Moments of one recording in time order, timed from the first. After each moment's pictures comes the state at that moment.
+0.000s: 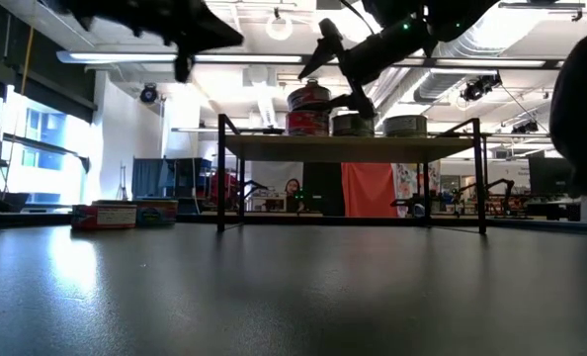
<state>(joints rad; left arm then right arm) 0.21 1.02 0.69 0.13 0.02 -0.41 -0.36 1.54 1.09 0.13 0.13 1.34</state>
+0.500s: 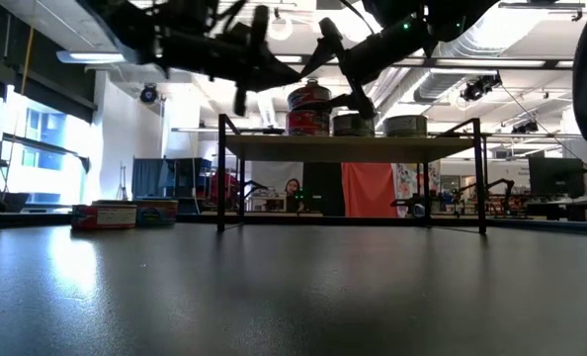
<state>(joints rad) 0.35 1.50 0.82 0.62 0.04 -0.46 -0.36 1.54 1.09 0.13 0.13 1.34</state>
